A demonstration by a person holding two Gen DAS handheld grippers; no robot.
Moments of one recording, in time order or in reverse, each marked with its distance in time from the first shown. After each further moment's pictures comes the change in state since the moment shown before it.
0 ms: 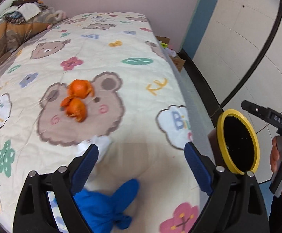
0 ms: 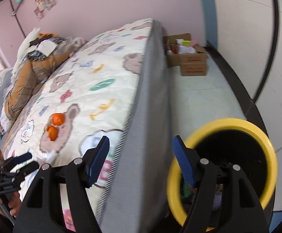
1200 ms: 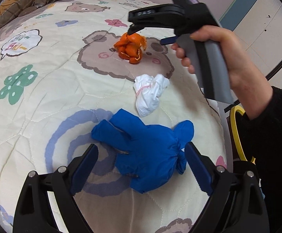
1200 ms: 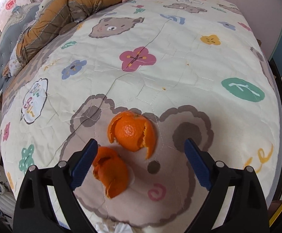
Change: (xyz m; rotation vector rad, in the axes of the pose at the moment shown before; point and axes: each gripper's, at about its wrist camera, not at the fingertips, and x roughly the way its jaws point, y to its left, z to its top) left arm -0.004 0.094 -0.099 -0.234 0.049 -0.062; right arm 0.246 0.306 0.035 -0.359 0.289 0.121
